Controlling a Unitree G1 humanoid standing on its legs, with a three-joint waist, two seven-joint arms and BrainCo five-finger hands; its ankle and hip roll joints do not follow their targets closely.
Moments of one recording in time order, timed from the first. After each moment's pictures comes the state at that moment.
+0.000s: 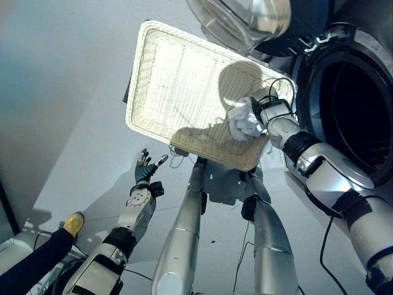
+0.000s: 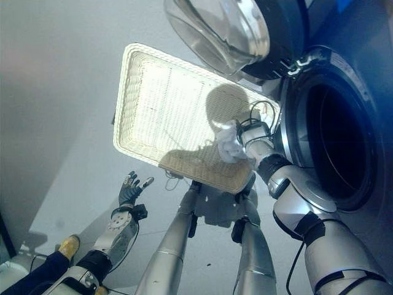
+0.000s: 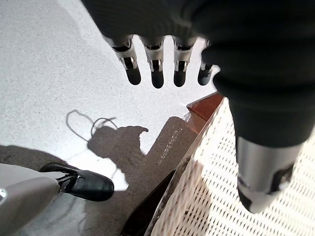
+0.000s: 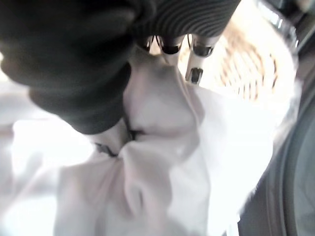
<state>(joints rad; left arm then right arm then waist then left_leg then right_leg) -0.42 0.35 -0.37 0.67 -0.69 -0.22 0.39 -1.28 -0.45 0.90 1.07 -0.80 0.31 0.20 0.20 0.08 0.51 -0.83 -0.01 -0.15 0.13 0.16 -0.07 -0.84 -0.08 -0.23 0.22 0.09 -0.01</state>
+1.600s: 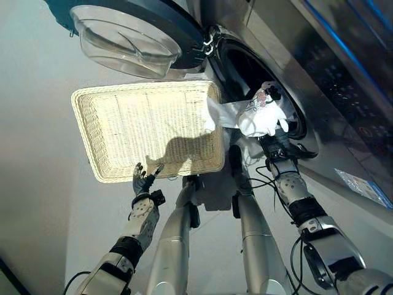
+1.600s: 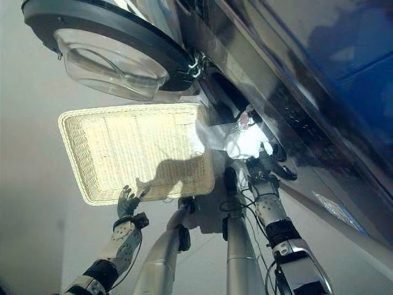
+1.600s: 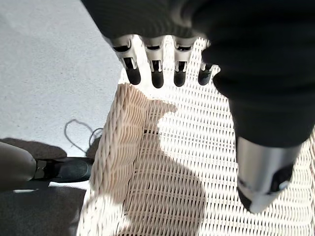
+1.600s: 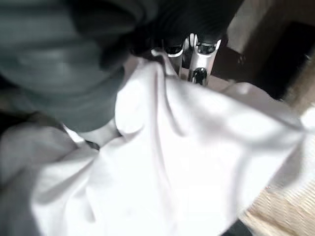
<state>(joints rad) -0.39 0.26 -0.33 0.74 -0.68 -0.27 0.50 -0.73 -0.31 0.10 0.68 1.46 -0.18 -0.20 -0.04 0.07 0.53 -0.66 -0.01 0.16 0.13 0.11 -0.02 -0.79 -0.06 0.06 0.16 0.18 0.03</state>
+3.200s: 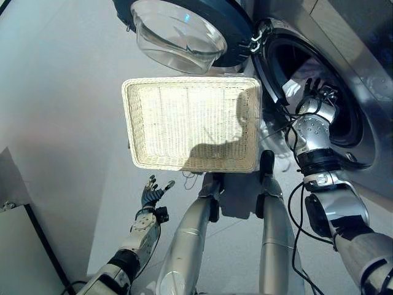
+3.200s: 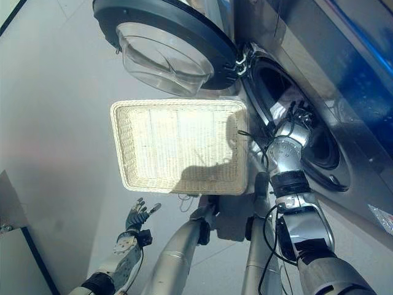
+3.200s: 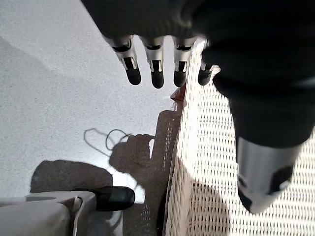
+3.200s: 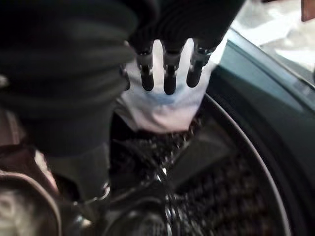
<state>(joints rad) -0.30 0.29 -0.43 0.74 -0.68 -0.23 0.38 -1.01 -0.37 0.01 0.51 1.84 -0.65 -0.39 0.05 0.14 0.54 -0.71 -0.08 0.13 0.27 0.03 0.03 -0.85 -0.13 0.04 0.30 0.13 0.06</state>
